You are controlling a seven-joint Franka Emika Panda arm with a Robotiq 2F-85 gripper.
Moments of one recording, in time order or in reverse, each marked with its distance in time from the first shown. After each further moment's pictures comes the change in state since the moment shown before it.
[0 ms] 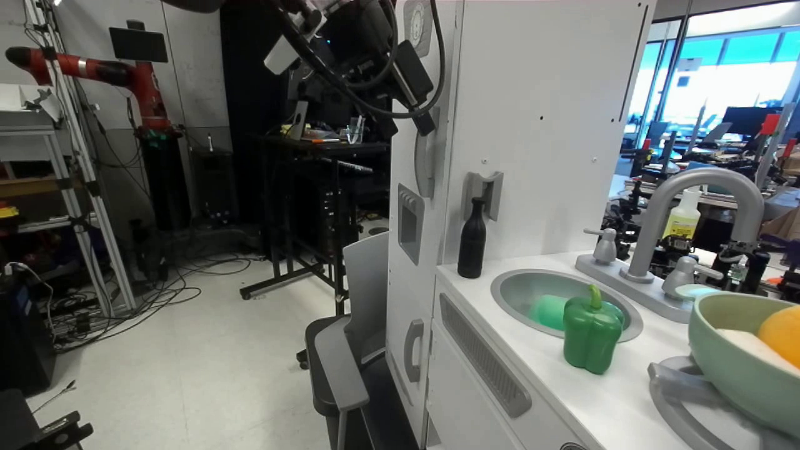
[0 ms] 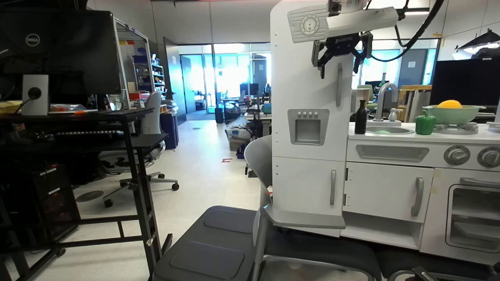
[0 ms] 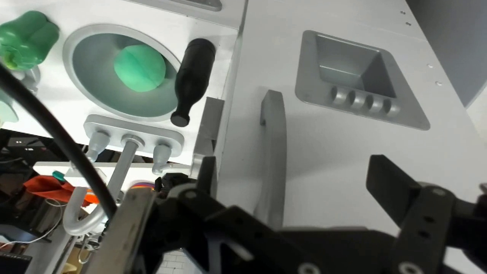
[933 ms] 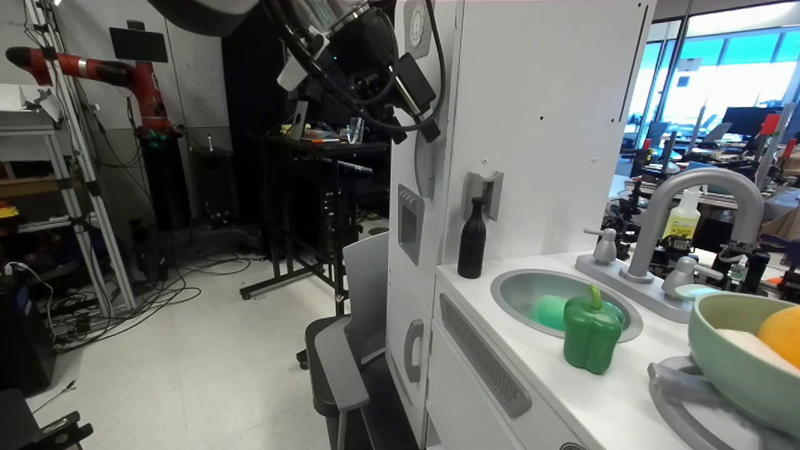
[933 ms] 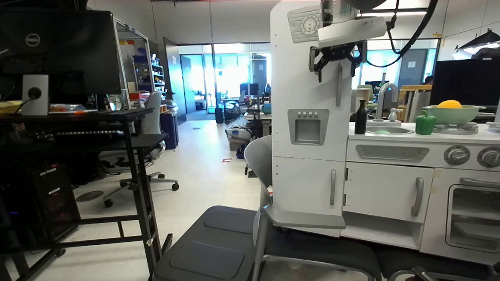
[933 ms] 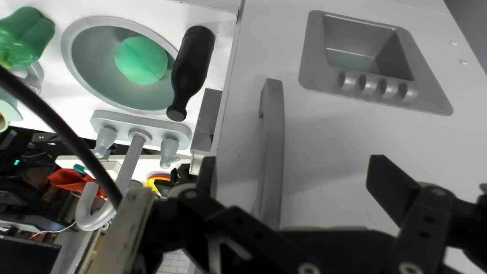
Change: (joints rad) arm 0.088 0.056 -0.090 0.049 -0.066 0.000 0.126
